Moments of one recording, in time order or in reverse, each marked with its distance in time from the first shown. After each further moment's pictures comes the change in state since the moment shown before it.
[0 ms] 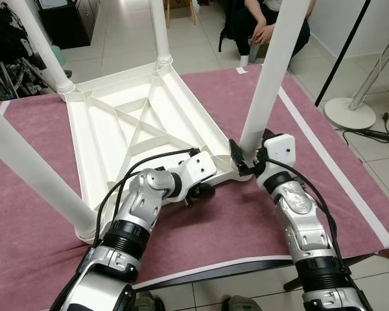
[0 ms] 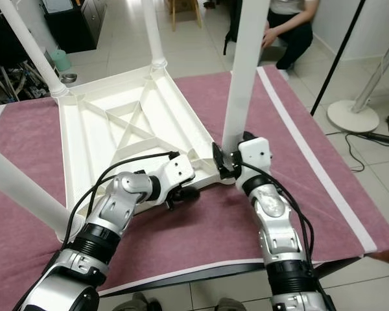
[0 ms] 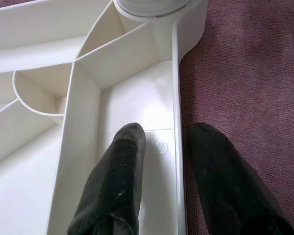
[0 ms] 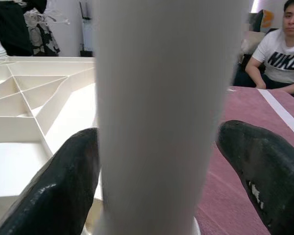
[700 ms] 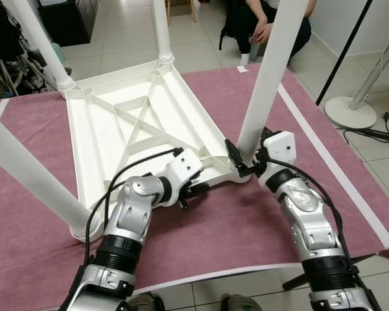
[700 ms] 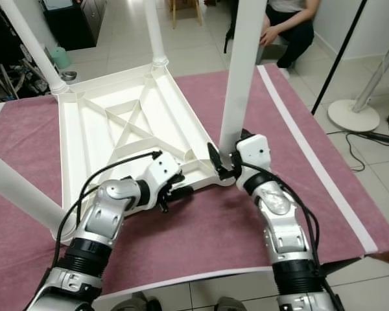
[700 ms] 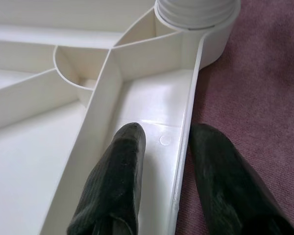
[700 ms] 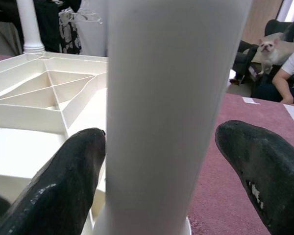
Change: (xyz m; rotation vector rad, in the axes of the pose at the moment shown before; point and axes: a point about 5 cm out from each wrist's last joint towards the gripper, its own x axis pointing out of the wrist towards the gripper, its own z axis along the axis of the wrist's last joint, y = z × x) left arm -0.026 -0.001 -0.006 -0.198 -0.077 0.092; right arm -0.002 -0.003 0.010 -0.039 -0.011 0.128
